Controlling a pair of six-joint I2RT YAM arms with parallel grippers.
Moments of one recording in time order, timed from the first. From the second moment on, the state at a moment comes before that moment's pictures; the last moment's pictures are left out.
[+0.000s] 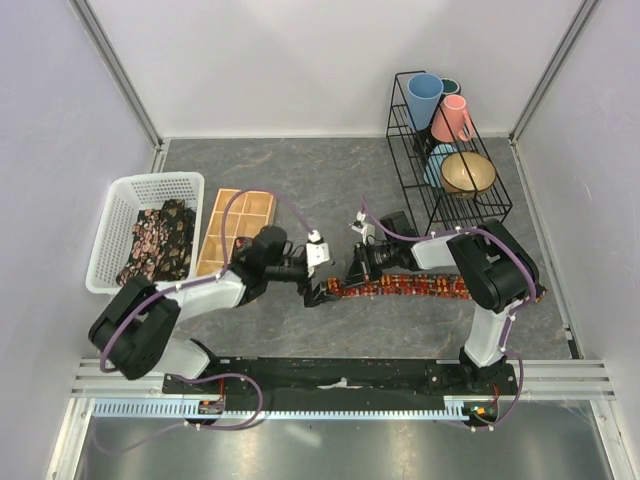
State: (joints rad) left arm -0.66 1.42 0.59 0.33 0.75 0.38; right arm 0.47 1.87 0.80 0.15 -0.85 0.36
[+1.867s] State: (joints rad) left arm -0.82 1.68 0.66 0.30 0.52 0.49; right arm 0.43 1.83 0.77 0.02 -0.89 0.30
